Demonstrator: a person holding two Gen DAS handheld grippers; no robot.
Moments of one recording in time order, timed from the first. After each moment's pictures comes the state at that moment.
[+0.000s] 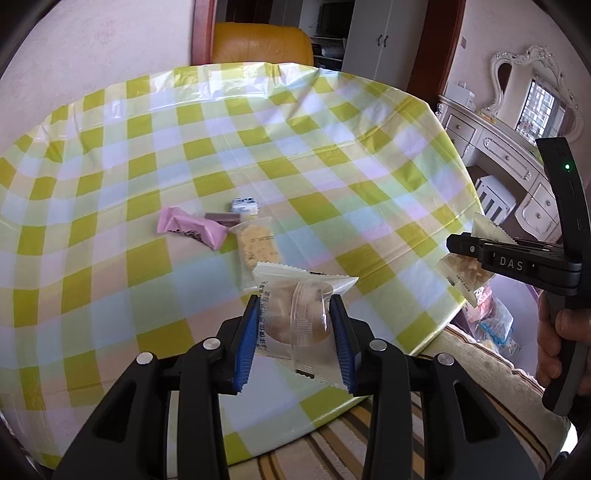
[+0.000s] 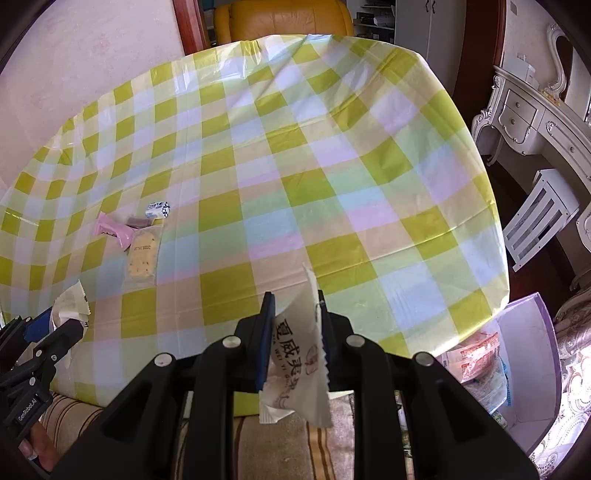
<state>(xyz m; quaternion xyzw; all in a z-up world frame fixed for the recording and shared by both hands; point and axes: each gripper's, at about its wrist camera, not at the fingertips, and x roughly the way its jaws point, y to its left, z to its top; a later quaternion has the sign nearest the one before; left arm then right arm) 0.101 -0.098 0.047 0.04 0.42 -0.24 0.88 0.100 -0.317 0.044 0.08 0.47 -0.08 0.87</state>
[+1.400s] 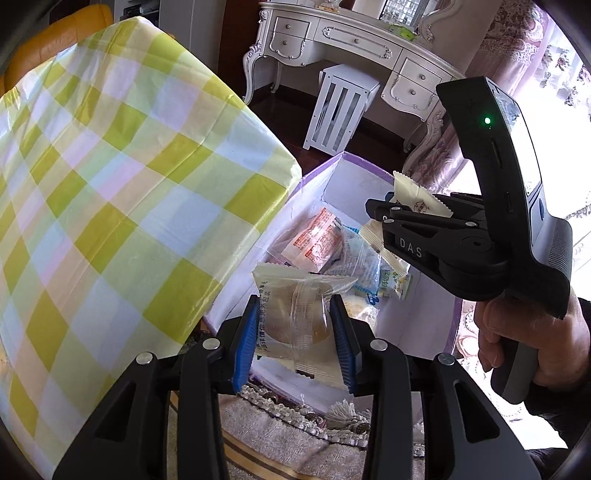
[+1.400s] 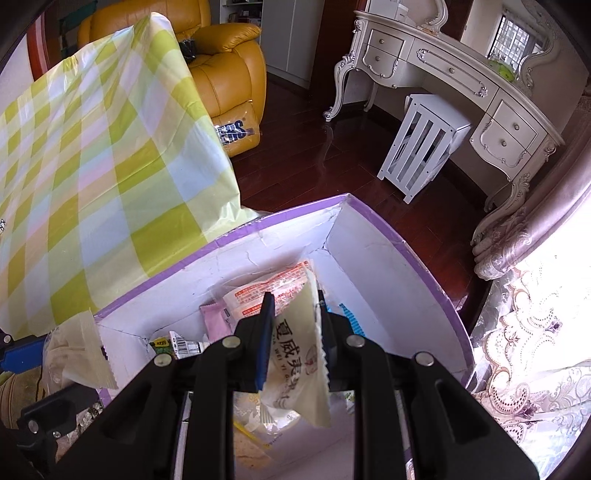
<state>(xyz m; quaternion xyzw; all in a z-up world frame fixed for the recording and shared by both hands) 0.037 -0.368 0.002 0.17 0.48 -0.48 0.71 -0.018 -0.510 -0.010 0.11 0.50 -0.29 0.81</state>
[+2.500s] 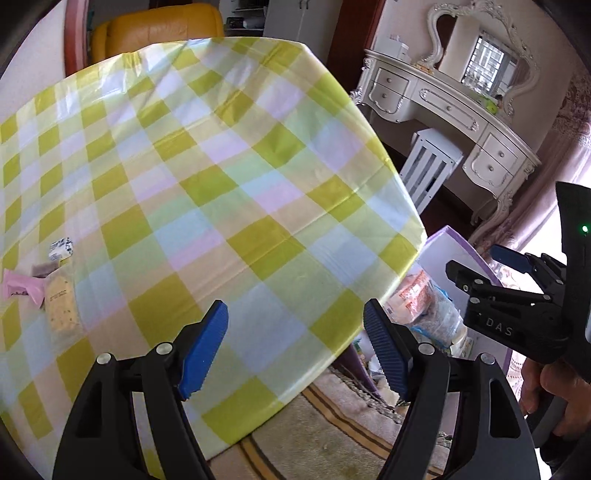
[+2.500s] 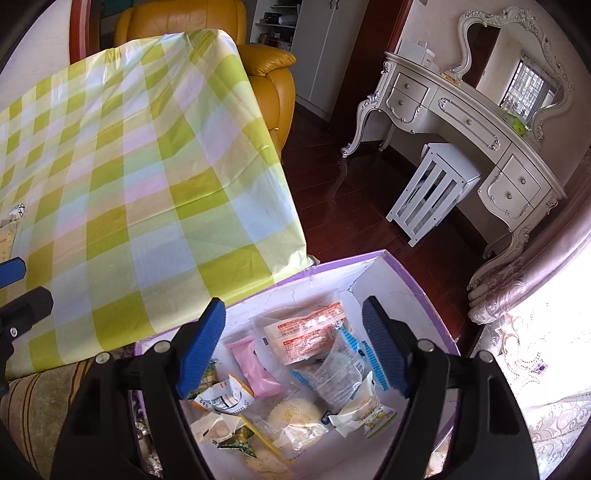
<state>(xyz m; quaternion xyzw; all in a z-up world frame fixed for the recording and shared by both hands) 0.109 -0.273 0.025 0.08 0.45 -0.34 0.82 0.018 -0.453 0.022 0.04 0.47 -0.26 0.84</state>
